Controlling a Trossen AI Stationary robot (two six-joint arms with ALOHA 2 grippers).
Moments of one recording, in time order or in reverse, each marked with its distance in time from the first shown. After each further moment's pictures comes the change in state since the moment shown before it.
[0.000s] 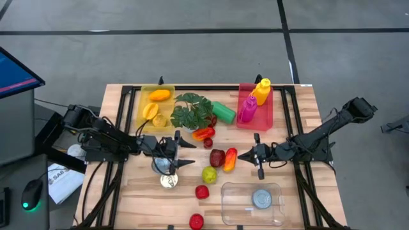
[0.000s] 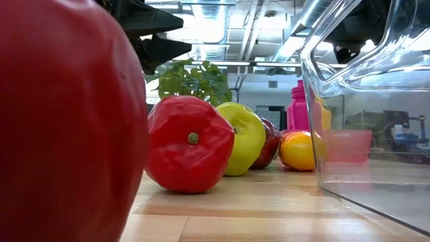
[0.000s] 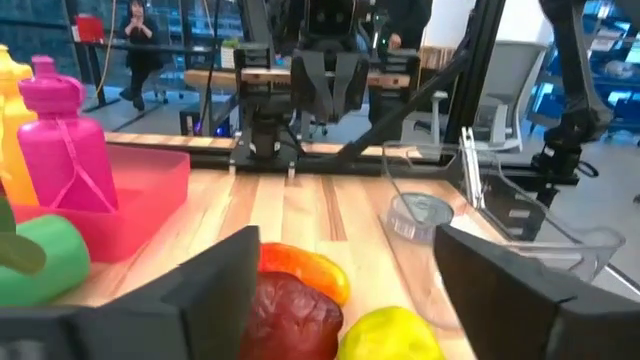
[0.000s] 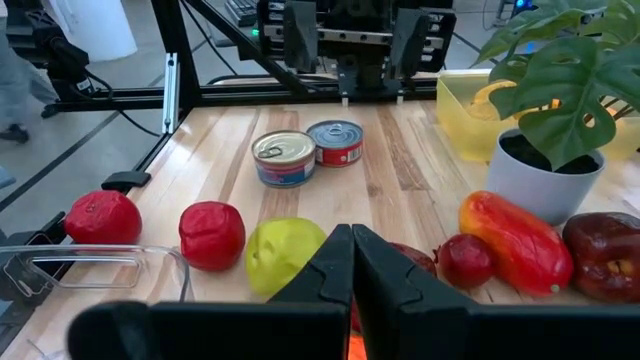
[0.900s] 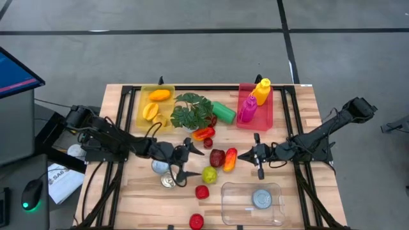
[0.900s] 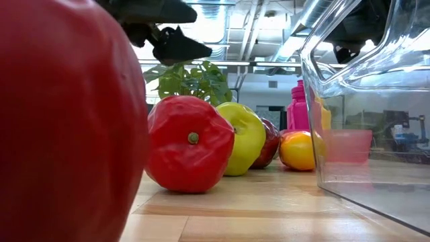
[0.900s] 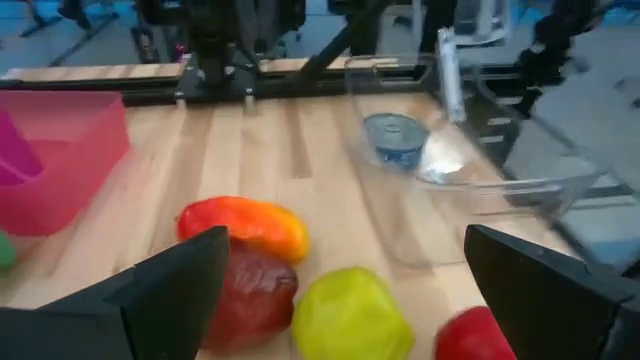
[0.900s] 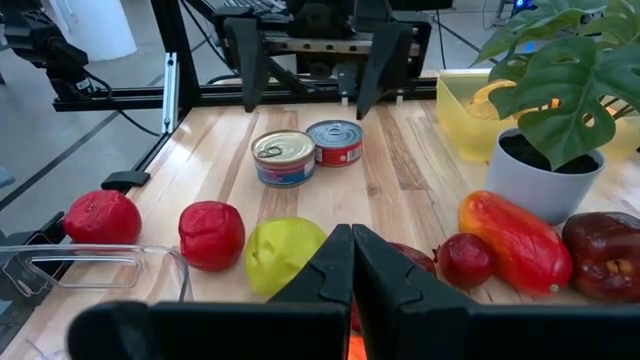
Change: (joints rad) left arm -0.049 0.038 0.280 -0.513 0.034 0.030; right arm -0.001 0.000 0.000 -0.001 0.000 0.000
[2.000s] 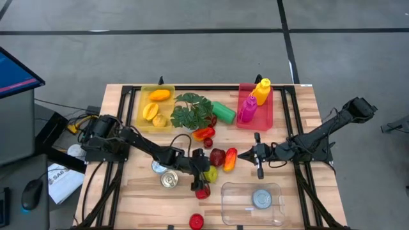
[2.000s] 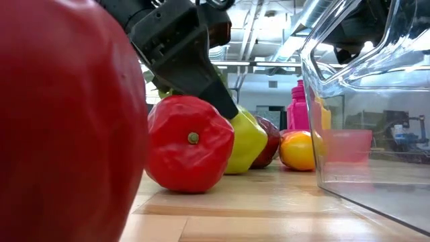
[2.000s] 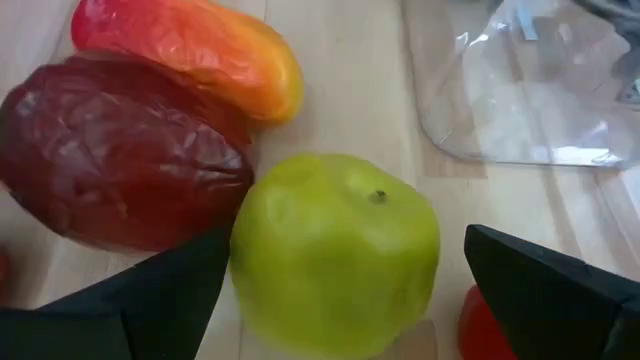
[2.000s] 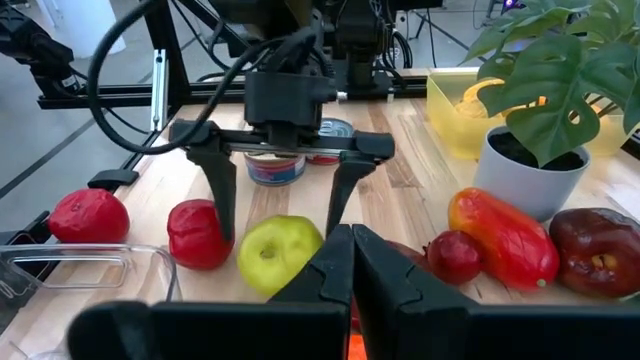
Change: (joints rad) left arm -0.017 0.370 0.386 -0.485 -0.010 -0.215; right arm 0.001 0.000 0.000 -0.009 0.023 0.000
